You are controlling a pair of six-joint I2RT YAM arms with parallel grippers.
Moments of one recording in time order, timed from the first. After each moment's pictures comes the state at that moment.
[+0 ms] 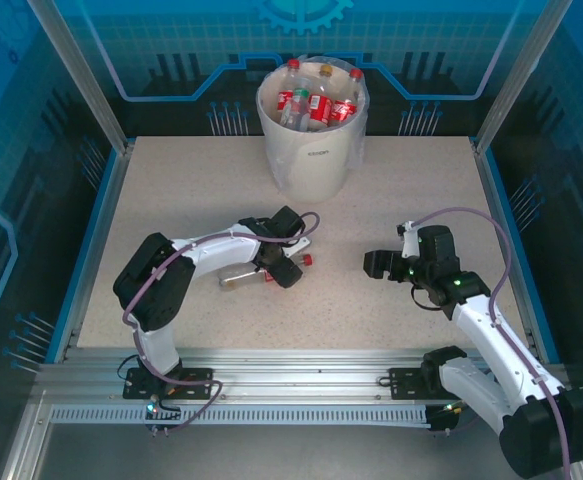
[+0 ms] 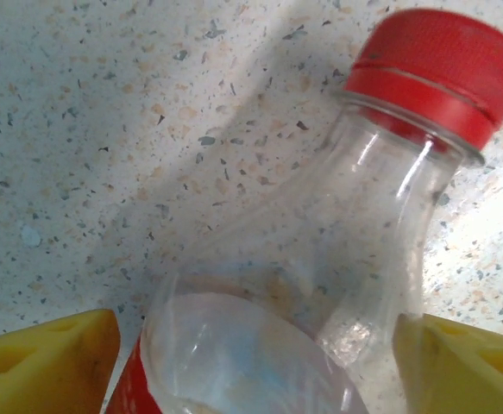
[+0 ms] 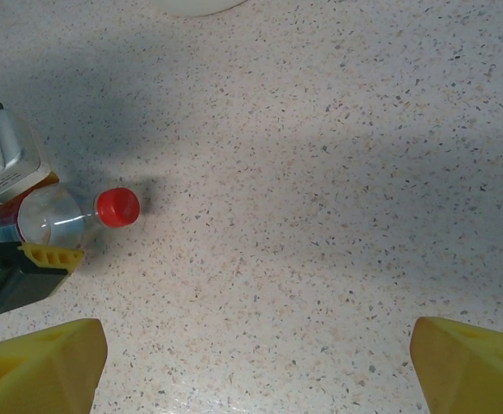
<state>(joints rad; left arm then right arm) -0.67 1.83 1.18 -0.63 -0.06 0.13 0.23 0.88 0.61 -0.49 -0.25 0.32</state>
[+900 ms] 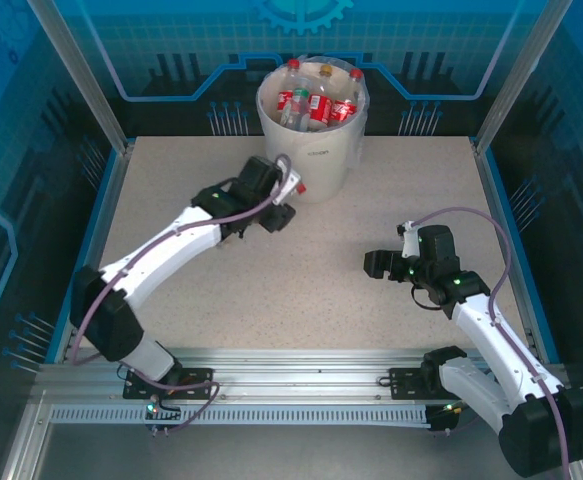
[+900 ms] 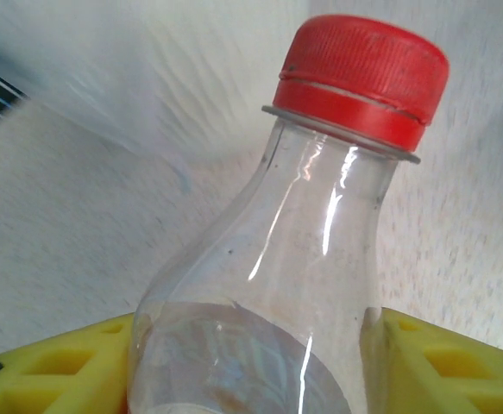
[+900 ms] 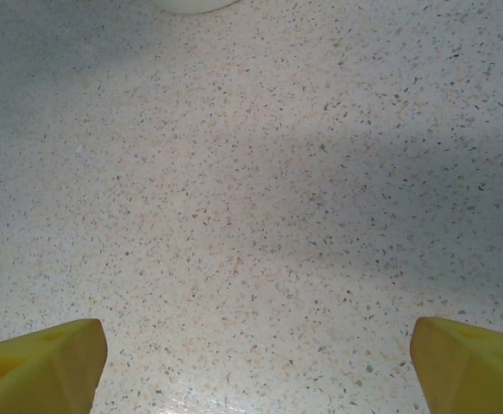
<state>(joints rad) -0.59 1.53 1.46 -0.68 -0.16 0.12 0.22 0.88 0.61 -0.49 -0.25 0.31</state>
